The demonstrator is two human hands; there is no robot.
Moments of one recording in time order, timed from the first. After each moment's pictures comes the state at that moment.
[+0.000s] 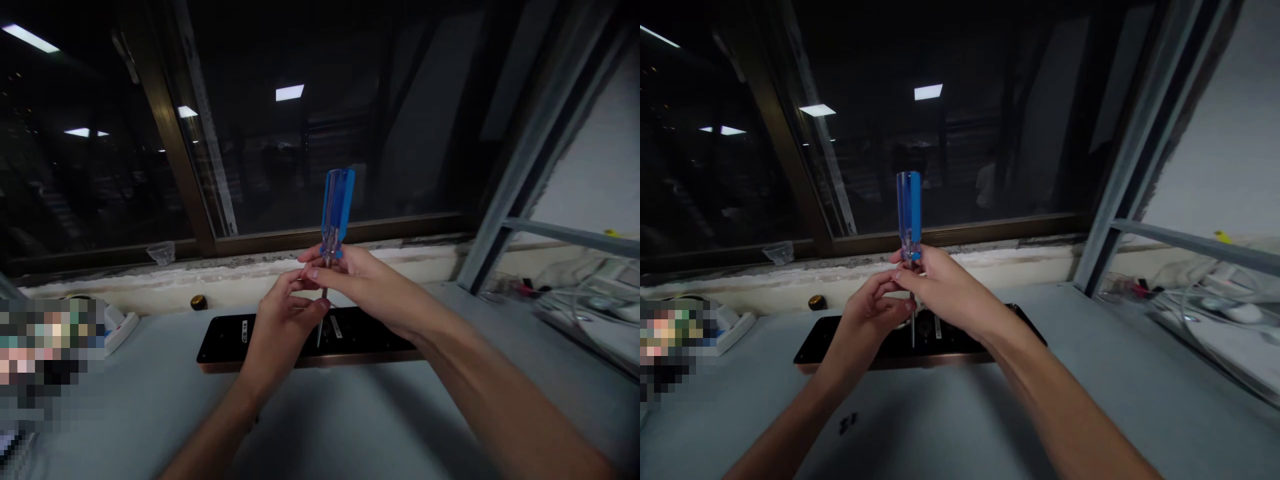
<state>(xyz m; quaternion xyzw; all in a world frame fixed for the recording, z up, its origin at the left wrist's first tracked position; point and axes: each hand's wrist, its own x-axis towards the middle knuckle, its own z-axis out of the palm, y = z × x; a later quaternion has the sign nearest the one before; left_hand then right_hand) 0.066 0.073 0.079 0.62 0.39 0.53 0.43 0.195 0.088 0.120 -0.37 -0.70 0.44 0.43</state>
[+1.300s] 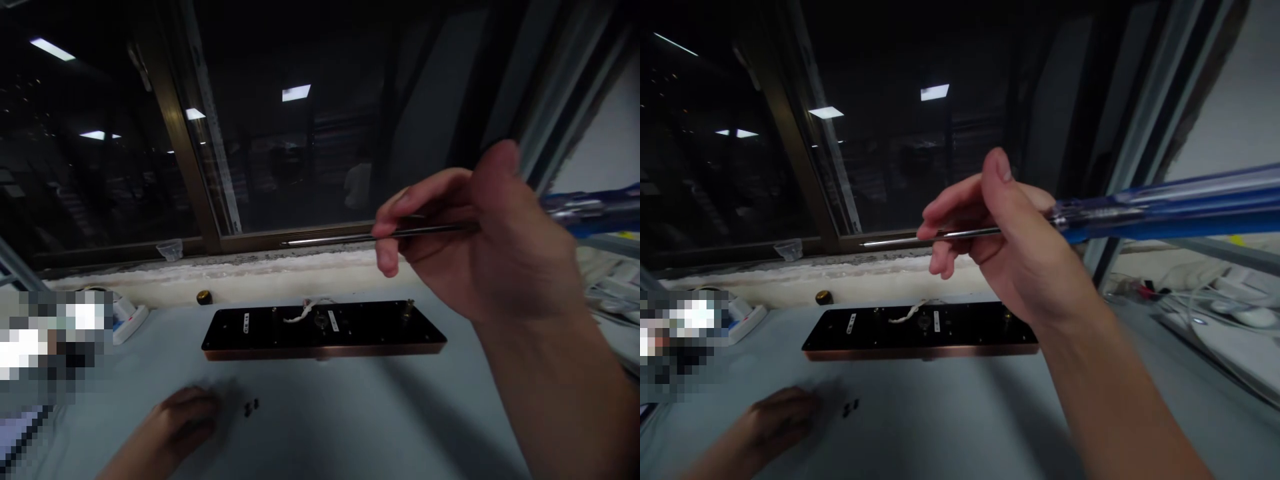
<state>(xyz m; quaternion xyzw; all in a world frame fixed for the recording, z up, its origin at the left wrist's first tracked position) -0.088 -0.013 0.013 0.78 0.57 0.17 0.18 0.233 0.055 0.158 -0.19 -0.64 0.40 0.63</state>
